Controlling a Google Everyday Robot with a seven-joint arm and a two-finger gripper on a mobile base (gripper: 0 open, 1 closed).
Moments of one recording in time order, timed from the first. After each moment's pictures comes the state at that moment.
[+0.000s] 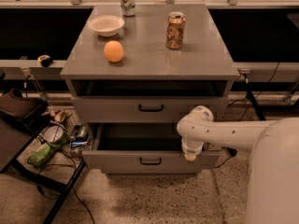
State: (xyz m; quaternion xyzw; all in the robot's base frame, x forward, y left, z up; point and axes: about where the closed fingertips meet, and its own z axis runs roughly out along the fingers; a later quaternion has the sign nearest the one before) arm 0.601 -0.184 0.444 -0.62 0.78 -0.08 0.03
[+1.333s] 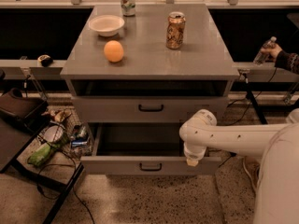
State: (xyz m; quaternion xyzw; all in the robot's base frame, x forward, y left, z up) arm 0.575 -0.191 0.446 -0.60 0.79 -0.07 0.02
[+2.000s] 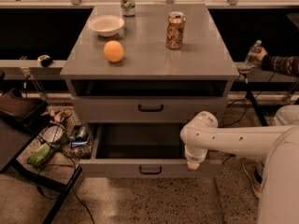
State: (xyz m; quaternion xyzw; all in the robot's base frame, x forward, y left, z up) arm 0.563 -0.195 0.446 -0.60 0.80 -0.07 0.01
